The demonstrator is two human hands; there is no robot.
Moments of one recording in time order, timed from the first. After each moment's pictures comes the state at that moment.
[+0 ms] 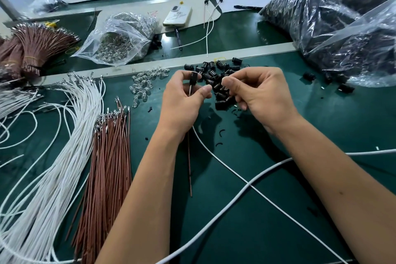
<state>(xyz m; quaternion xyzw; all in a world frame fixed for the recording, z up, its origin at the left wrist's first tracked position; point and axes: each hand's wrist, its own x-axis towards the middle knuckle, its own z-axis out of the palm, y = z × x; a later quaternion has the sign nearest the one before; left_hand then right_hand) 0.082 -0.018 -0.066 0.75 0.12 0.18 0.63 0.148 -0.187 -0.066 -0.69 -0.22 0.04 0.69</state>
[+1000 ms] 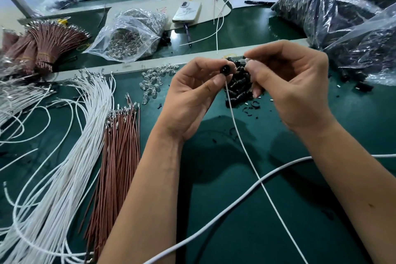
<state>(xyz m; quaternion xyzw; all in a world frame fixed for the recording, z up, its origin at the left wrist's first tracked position) 0.071 -0.019 -0.055 0.50 -0.14 0.11 0.85 0.126 -0.193 -0.031 -0.64 -0.35 -0.11 0.68</state>
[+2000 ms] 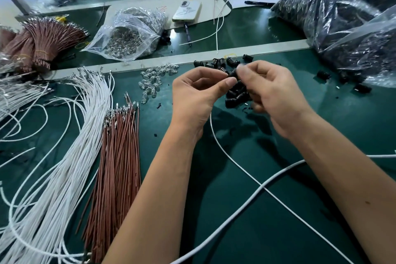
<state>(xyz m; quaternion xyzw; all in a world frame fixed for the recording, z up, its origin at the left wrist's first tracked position) 0.076 -0.037 -0.053 0.62 0.10 0.21 0.75 0.130 -0.184 -0.045 -0.71 -0.17 0.11 0.68</state>
